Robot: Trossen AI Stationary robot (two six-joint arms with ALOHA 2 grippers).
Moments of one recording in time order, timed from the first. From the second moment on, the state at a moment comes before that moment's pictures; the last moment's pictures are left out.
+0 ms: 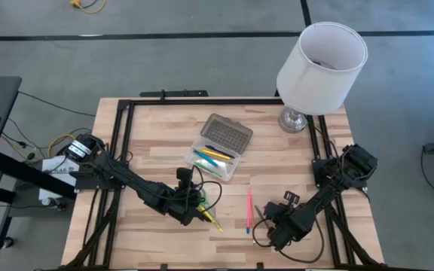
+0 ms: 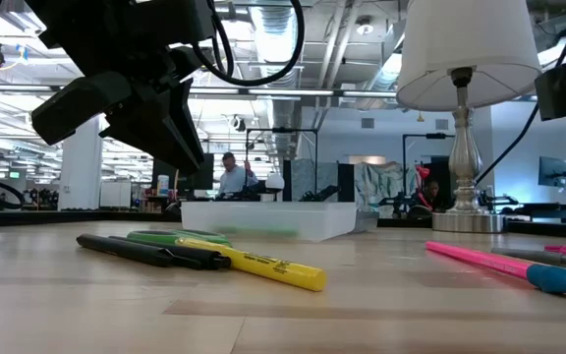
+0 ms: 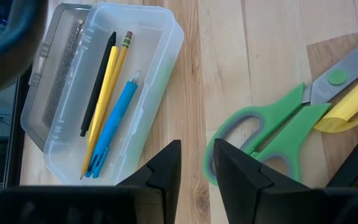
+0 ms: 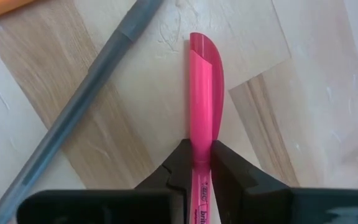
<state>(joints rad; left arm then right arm) -0.50 1.72 1.03 -0.51 -0.70 -0.18 0.78 1.86 1.04 -0.88 0.24 1.19</state>
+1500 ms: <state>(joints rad) -0.75 1.71 1.07 -0.92 -1.48 -0.48 0.44 1.86 1.33 -0.85 0.73 0.53</state>
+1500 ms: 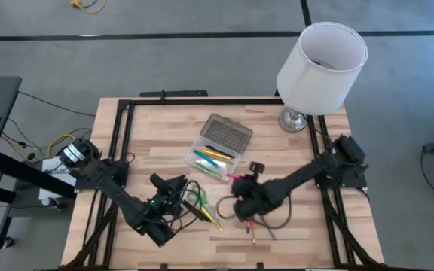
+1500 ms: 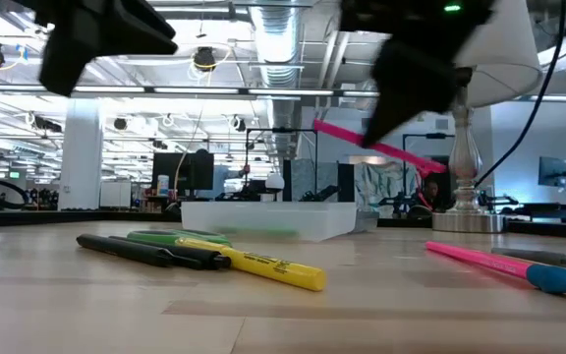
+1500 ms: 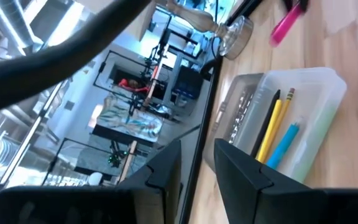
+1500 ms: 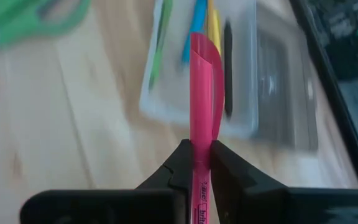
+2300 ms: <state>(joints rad) -0.83 1.71 1.07 -1.04 -1.48 -0.60 0.01 1.87 1.33 -0.42 0.41 0.10</state>
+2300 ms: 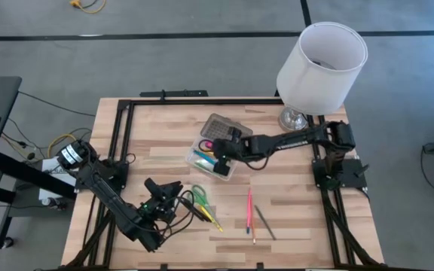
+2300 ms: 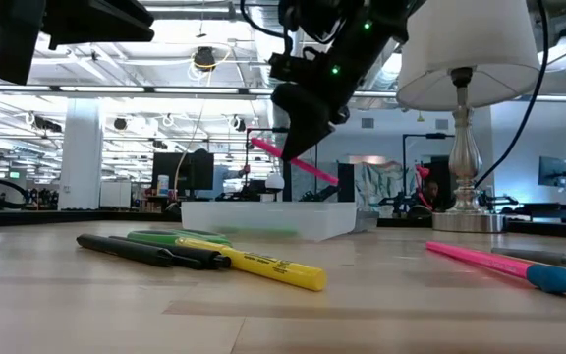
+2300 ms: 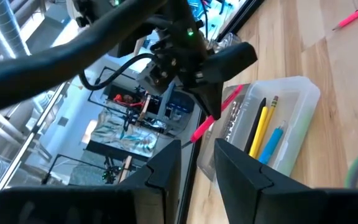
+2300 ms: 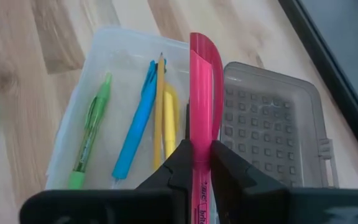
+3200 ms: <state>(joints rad) -0.83 1.71 1.07 -1.07 -1.48 -0.62 0.00 1.87 1.33 -0.41 0.36 0.12</state>
